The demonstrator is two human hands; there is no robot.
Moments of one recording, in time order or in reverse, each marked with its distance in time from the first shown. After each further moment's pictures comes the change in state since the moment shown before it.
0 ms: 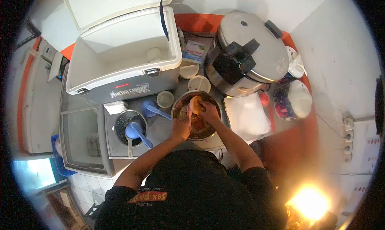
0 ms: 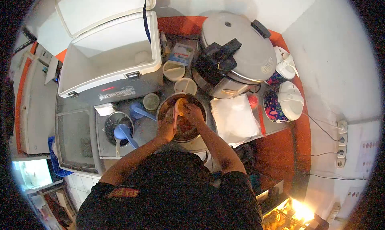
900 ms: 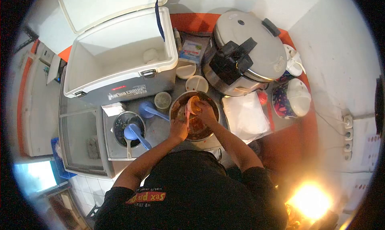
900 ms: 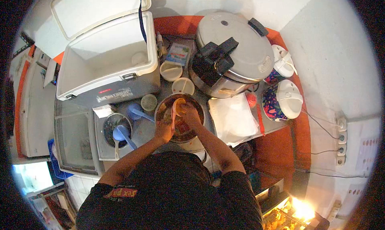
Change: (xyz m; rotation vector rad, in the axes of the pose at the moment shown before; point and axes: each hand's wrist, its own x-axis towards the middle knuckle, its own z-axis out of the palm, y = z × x) left_hand -0.002 -0.004 0.002 0.108 -0.021 0.036; right_hand -0.006 -0.020 0.003 -0.006 0.086 -0.025
